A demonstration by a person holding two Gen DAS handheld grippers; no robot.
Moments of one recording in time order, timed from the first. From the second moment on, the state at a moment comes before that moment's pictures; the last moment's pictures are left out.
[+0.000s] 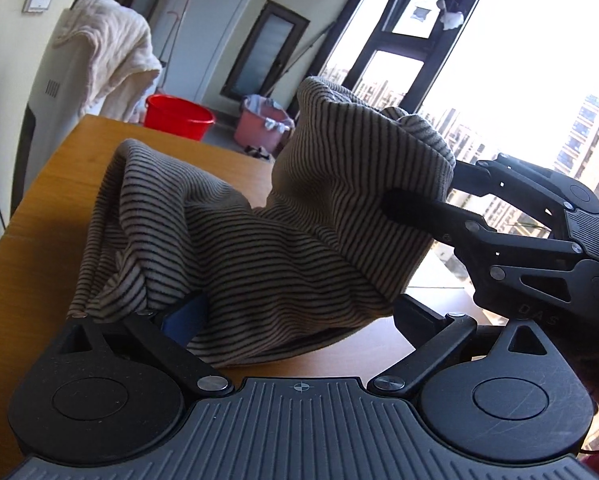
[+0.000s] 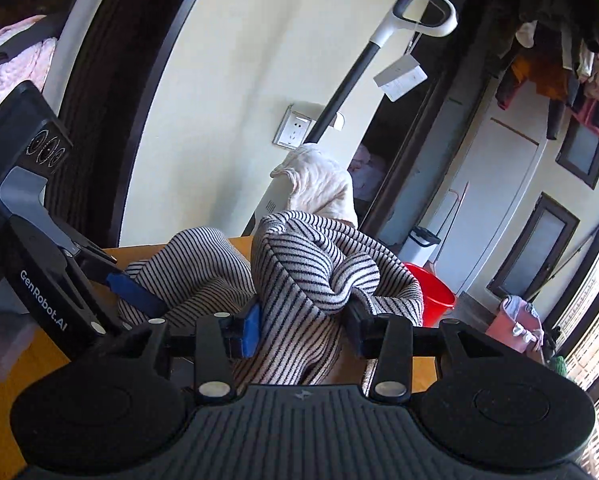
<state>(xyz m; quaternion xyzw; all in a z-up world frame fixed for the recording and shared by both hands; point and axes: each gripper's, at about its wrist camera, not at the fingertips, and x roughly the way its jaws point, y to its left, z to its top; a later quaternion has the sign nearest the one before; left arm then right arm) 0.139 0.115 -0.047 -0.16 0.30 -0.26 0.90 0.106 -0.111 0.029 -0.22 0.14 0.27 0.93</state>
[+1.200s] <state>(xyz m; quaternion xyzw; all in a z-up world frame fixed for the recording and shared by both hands) 0.171 0.112 -0.022 -0.13 0.30 -0.10 0.94 0.174 -0.242 0.003 0.08 0.25 0.17 0.95</state>
